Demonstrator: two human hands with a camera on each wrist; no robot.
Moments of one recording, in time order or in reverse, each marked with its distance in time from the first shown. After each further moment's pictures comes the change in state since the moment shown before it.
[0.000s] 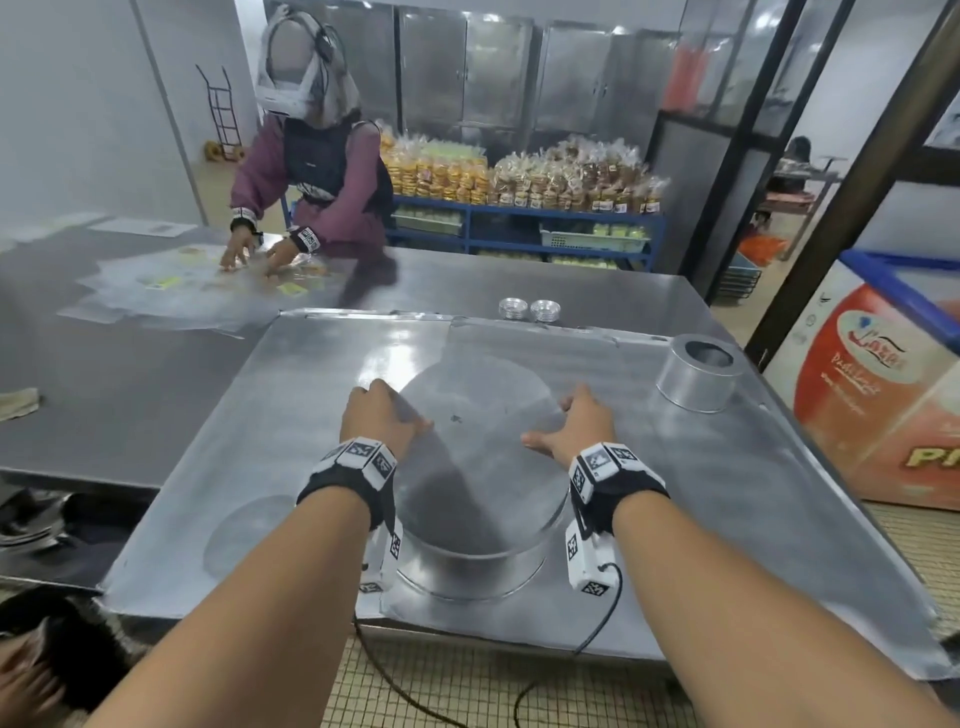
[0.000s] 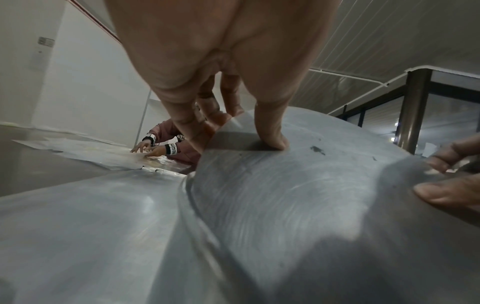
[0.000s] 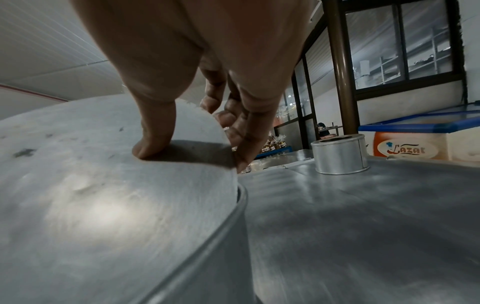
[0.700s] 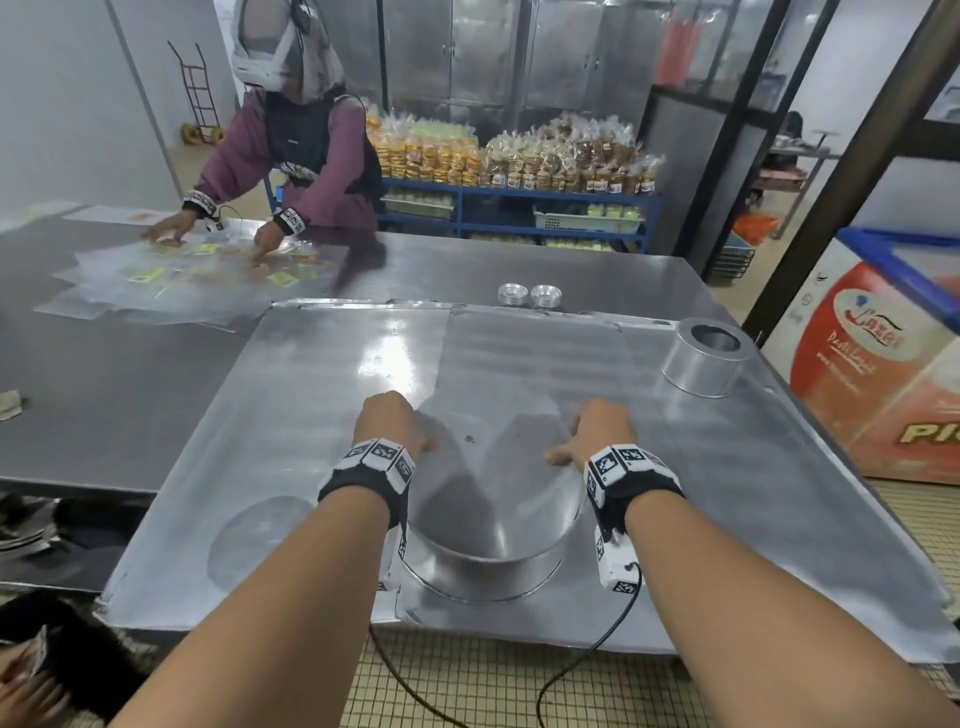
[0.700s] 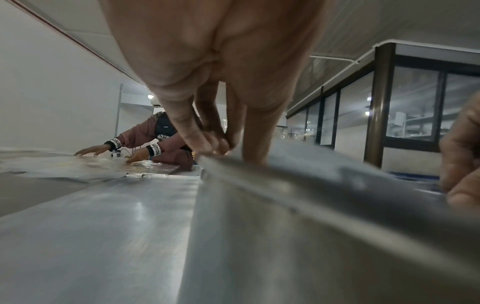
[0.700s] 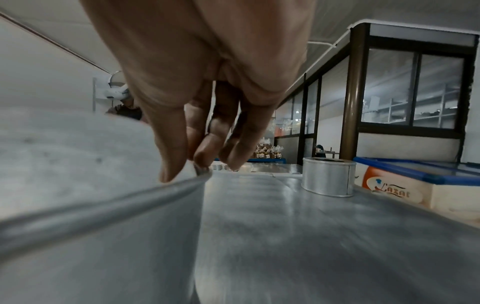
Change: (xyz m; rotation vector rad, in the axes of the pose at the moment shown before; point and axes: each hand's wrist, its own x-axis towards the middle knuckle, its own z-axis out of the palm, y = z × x) left_hand 0.018 -0.002 0.010 0.227 -0.199 -0.036; right_hand 0.010 0.004 0.008 -0.324 -0.149 0.166
